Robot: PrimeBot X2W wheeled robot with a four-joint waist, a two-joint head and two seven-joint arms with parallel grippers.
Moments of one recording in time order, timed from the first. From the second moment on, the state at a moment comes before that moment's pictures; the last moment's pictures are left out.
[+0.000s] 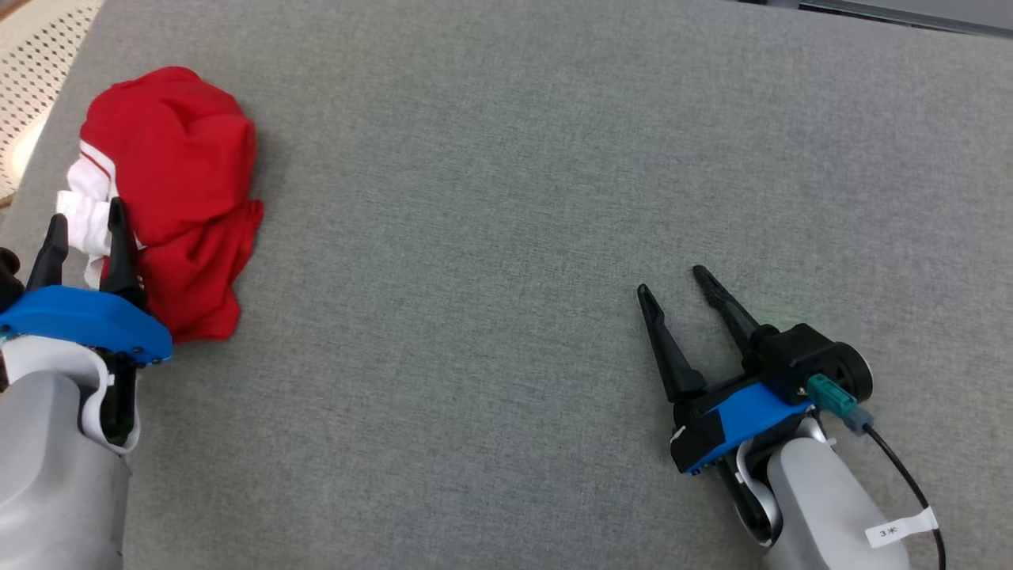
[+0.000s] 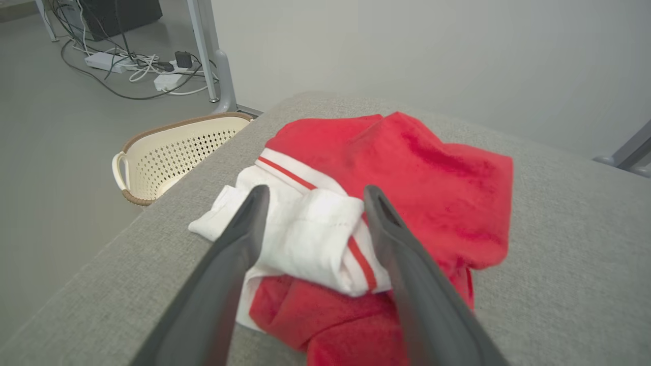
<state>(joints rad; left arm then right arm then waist) -0.62 0.32 -0.05 0.80 -0.52 -0.13 -0.21 -0.38 -0.04 0.20 0.48 0.10 0.13 -0.27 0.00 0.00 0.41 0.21</state>
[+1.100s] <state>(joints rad) -0.80 0.34 -0.31 0.45 -0.53 -0.13 -0.21 -0.26 -0.05 0.27 0.50 0.31 0.13 -0.26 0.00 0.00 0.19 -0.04</state>
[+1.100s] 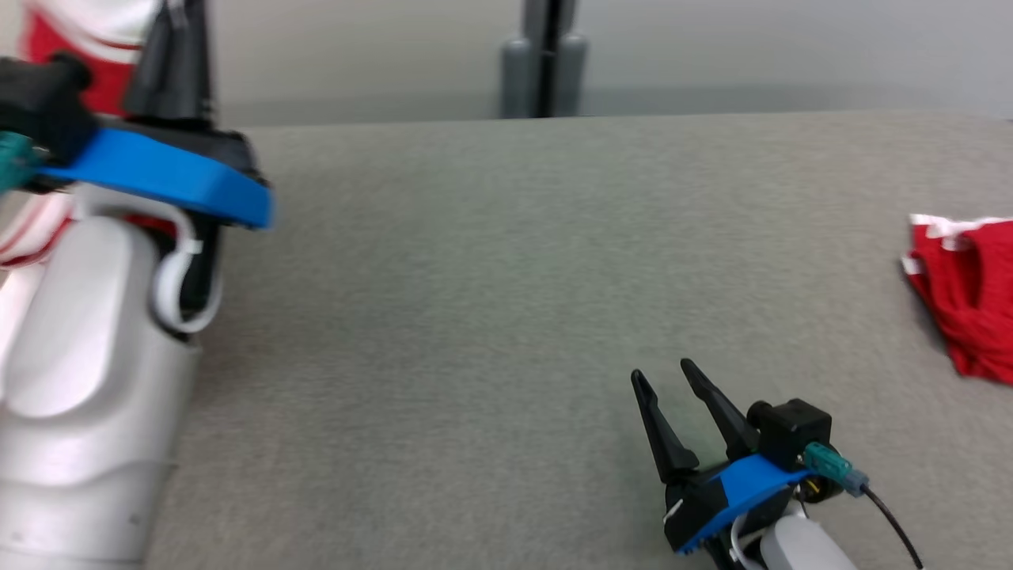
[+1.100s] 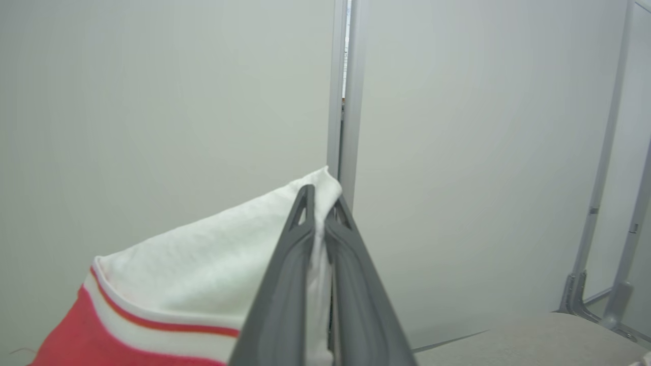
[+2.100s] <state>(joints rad) -0.68 0.11 -0.63 0.61 -0.54 -0.09 -0.26 -0.25 -0.05 0.27 0.45 0.34 0.13 -0.26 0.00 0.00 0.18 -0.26</state>
